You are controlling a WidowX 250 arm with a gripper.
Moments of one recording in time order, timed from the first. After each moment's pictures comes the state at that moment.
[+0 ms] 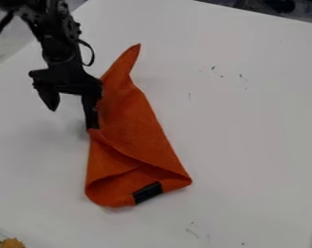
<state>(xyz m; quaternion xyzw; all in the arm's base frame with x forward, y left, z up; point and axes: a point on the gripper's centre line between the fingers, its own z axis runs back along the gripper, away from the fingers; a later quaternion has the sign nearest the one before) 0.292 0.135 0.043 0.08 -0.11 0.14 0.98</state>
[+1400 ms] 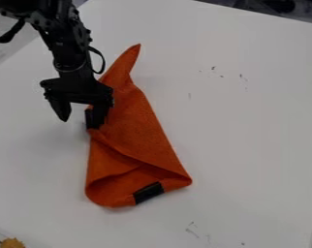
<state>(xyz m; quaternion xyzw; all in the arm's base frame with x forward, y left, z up) 0.285 0.115 0.022 0.04 -0.09 0.15 0.98</state>
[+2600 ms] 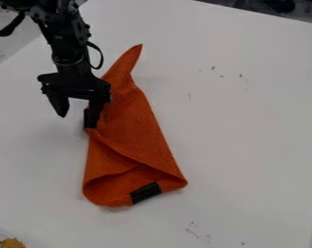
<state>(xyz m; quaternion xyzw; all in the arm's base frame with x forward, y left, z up) 0.289 0.120 0.026 0.05 -0.08 0.15 0.98</state>
